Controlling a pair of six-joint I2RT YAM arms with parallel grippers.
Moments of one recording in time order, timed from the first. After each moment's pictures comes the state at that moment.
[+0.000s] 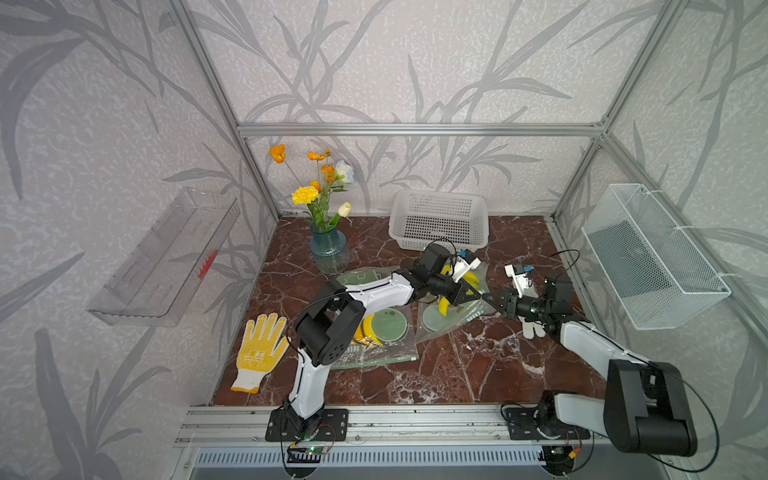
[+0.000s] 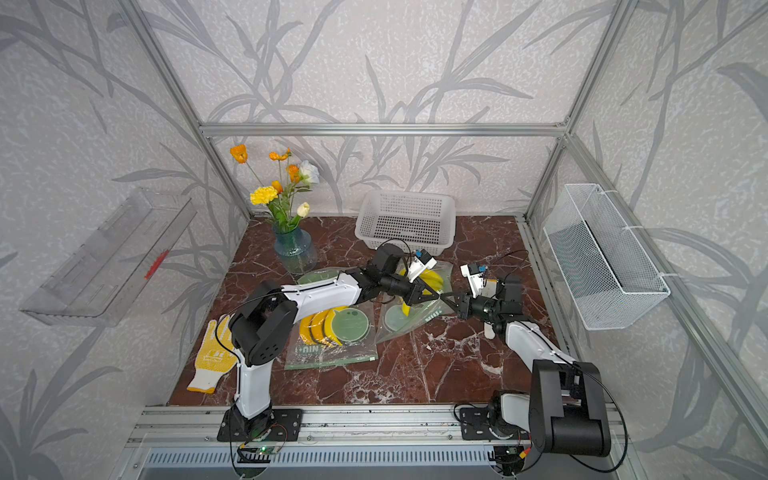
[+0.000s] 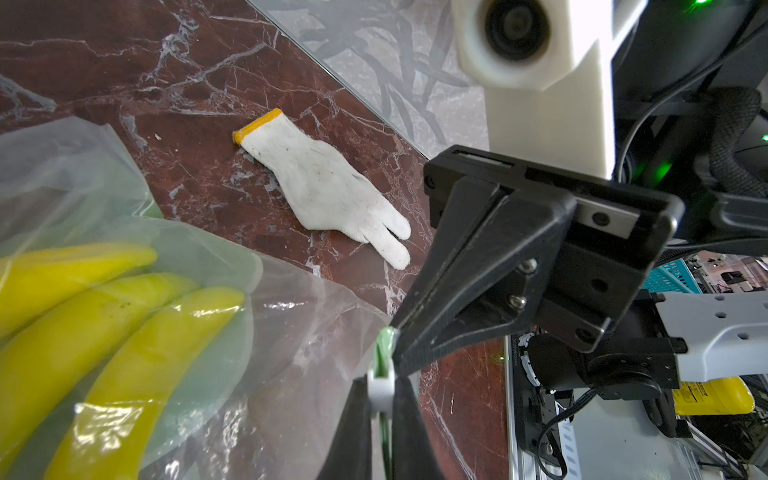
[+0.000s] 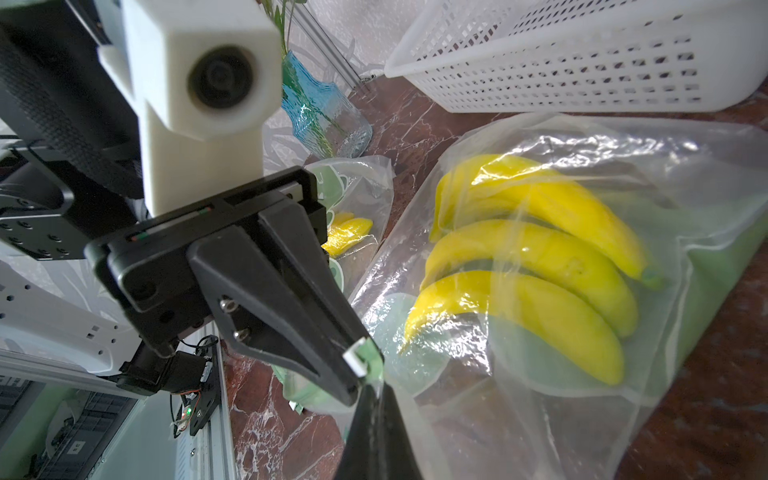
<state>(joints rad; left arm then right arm) -0.78 2.00 1.38 0.02 0.72 -0.22 -0.07 1.26 0.48 0.14 -1.04 0.17</state>
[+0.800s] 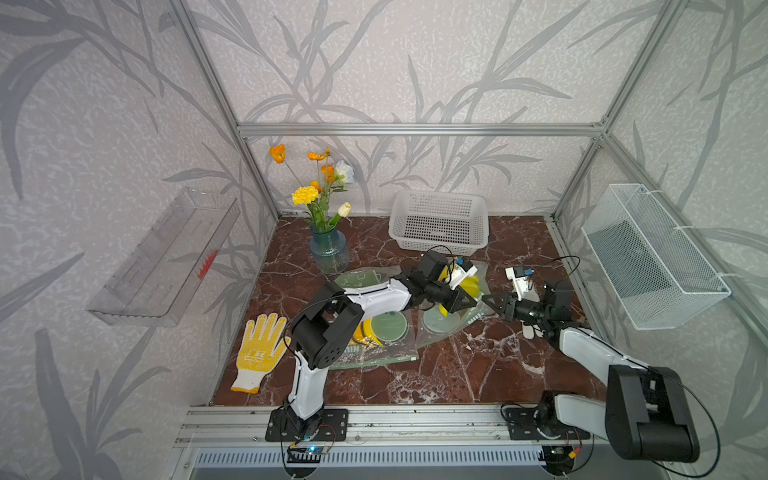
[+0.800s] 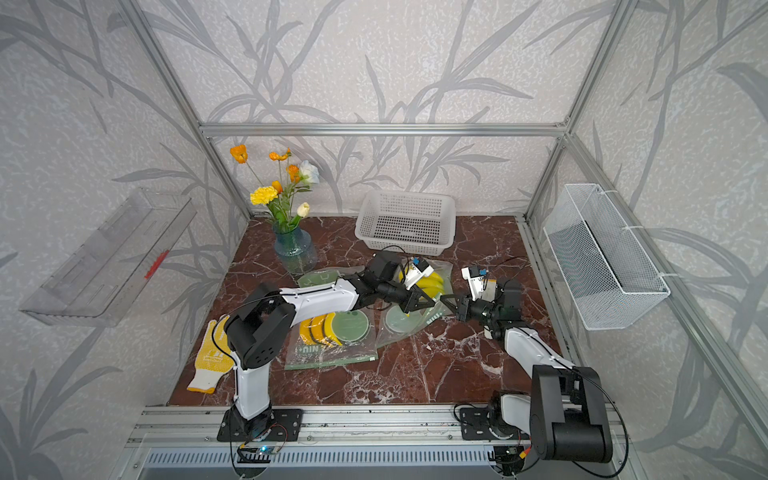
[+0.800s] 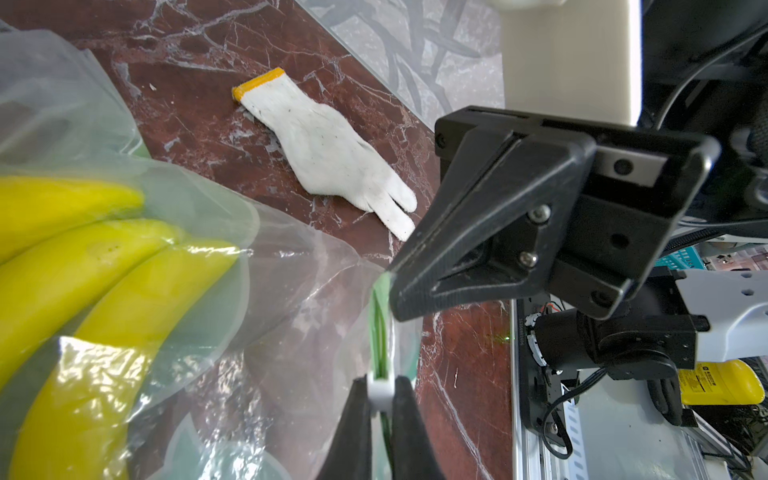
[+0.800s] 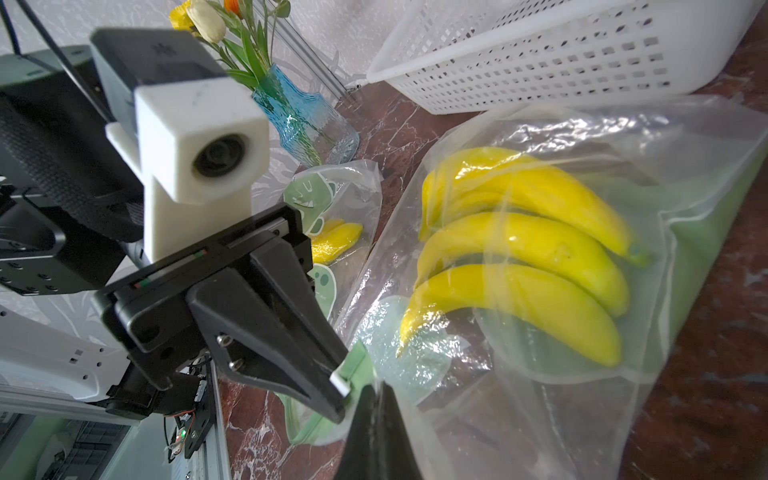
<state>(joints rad) -0.78 1.96 1.29 0.03 0.70 -0.21 -0.06 1.23 0.42 0.24 -0.98 0.27</state>
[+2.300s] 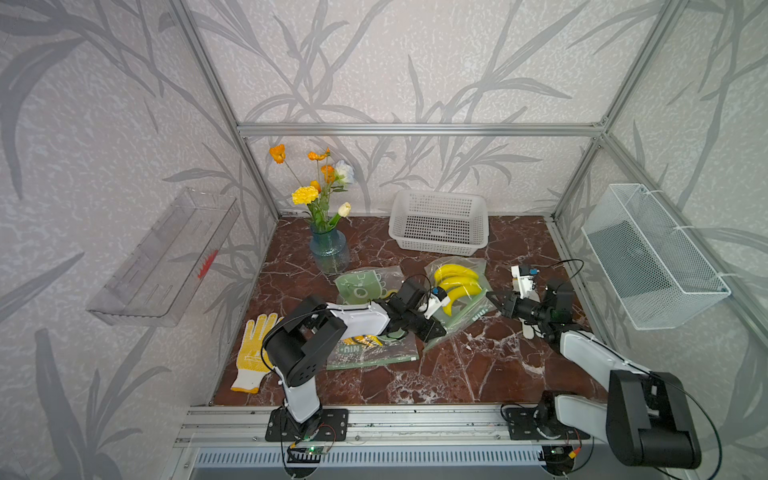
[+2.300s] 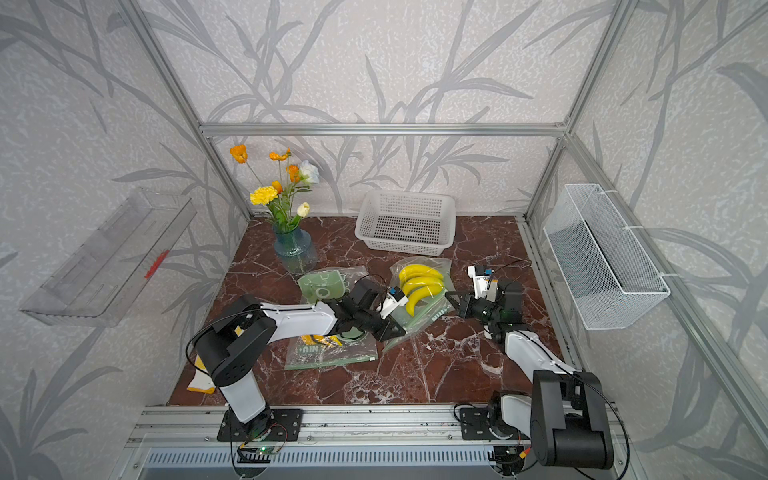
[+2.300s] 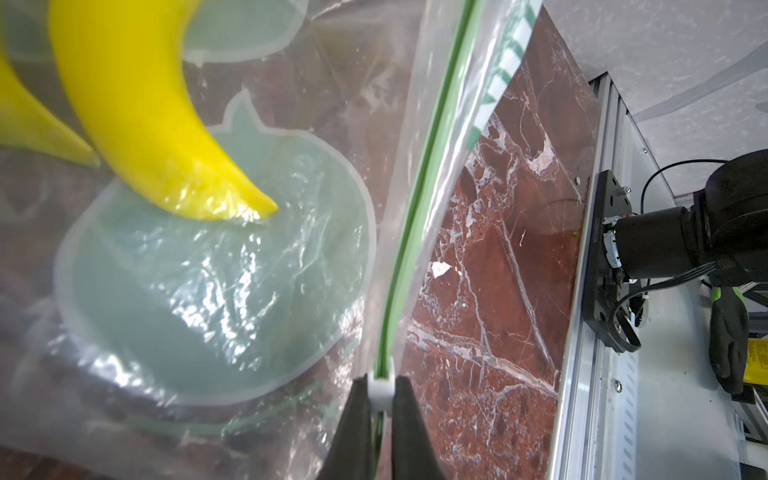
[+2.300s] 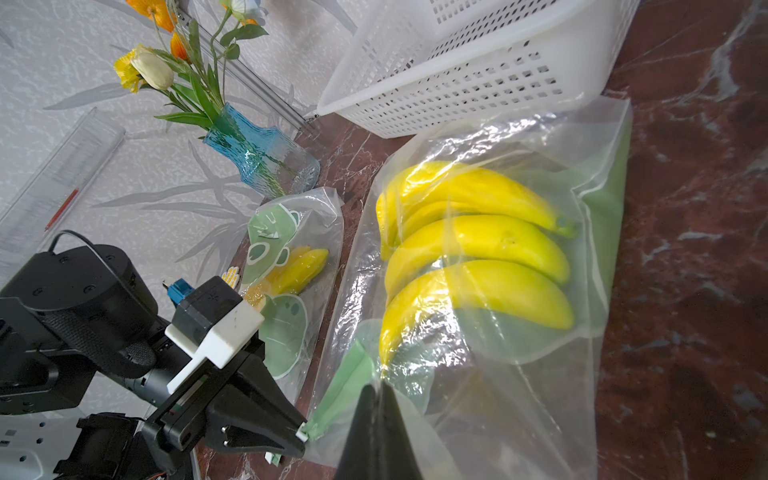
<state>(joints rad) -0.78 1.76 0.87 0.02 0.56 -0.19 -0.06 1.21 0.41 0.27 -0.84 0.37</state>
